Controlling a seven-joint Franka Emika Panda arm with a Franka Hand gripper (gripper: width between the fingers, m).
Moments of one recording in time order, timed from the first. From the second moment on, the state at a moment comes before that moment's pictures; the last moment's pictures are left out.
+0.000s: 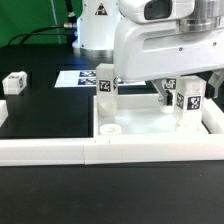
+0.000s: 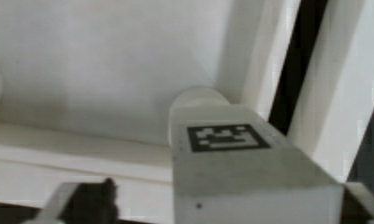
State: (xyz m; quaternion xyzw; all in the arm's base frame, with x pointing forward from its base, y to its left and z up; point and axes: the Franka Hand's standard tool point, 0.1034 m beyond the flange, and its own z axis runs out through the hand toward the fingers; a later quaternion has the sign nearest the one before) arm 0.631 0.090 0.072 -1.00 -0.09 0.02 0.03
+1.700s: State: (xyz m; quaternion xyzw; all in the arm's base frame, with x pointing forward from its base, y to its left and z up) arm 0.630 0.108 0.068 -0.77 0.63 0.02 0.08
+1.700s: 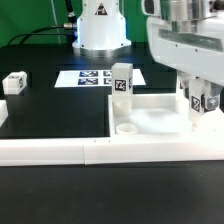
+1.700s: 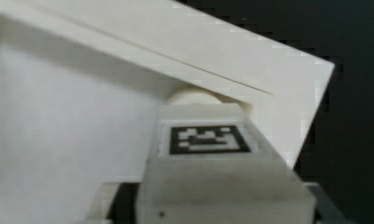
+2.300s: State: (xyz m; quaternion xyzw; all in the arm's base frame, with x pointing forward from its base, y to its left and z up) arm 0.627 0.129 0.071 -0.84 0.53 -0.01 0.11
